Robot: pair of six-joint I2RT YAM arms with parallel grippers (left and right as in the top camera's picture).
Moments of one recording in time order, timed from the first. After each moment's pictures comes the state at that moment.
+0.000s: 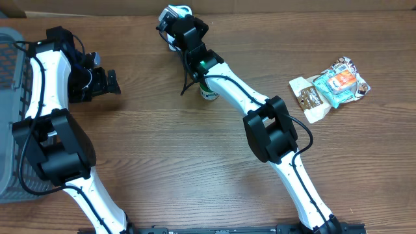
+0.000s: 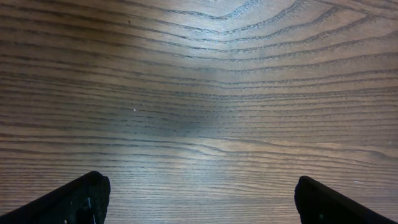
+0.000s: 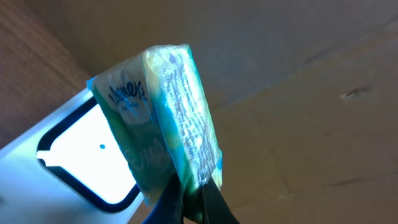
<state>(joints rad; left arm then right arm) 0.29 2.14 1.86 -1.24 0.18 0.08 0.60 2.62 2.27 0.02 0.49 -0.72</state>
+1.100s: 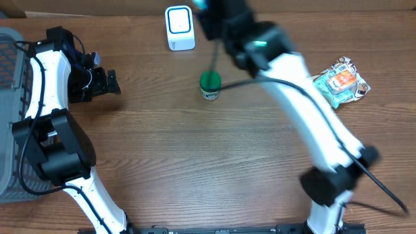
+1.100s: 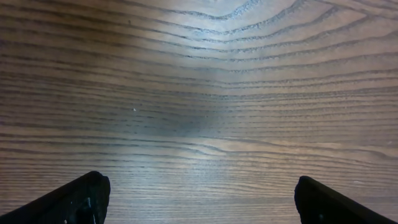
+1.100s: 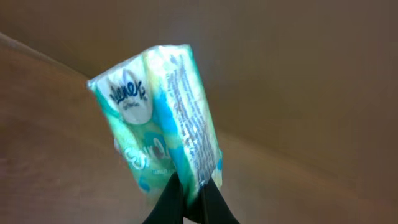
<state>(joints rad) 0.29 2.14 1.86 -1.24 0.18 0.08 0.56 1.96 2.26 -0.89 0.32 -0.01</state>
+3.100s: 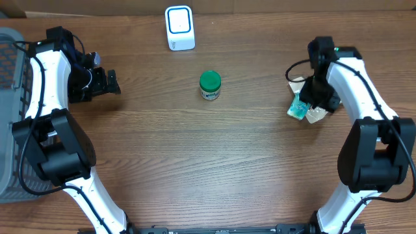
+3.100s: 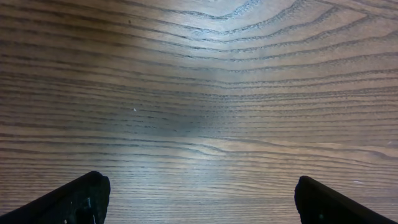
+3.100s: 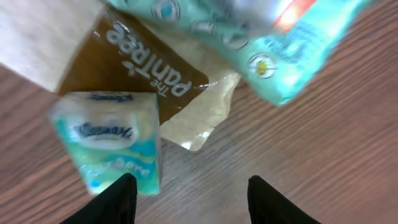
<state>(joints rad) 0.29 2.14 1.86 -1.24 0.18 0.08 0.00 1.96 1.59 -1.21 0.25 0.53</state>
